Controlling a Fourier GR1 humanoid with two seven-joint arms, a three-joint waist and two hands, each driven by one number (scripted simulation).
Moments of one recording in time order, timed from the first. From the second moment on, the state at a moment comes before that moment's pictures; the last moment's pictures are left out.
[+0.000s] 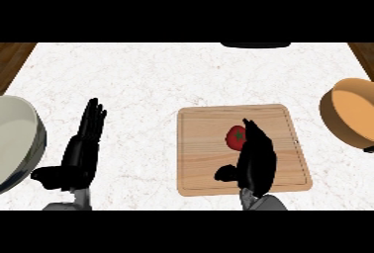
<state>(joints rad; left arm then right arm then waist) -0.01 0.11 -0.11 -1.59 0.07 0.21 -0.11 -0.13 -0.01 0.49 -1.48 1.24 -0.37 0.99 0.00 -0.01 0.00</state>
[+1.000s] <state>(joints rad) -0.01 0.09 -0.11 -1.57 0.05 0.18 -0.13 -0.48 -0.05 0.33 -1.28 1.08 0.00 0.76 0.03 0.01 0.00</state>
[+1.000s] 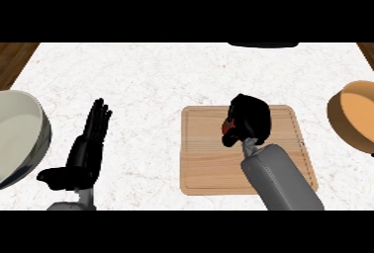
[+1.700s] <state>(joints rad) -0.01 0.08 -0.09 -1.57 0.03 0.20 -0.12 -0.81 -0.09 0.26 -1.33 1.19 0.08 0.80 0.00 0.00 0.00</state>
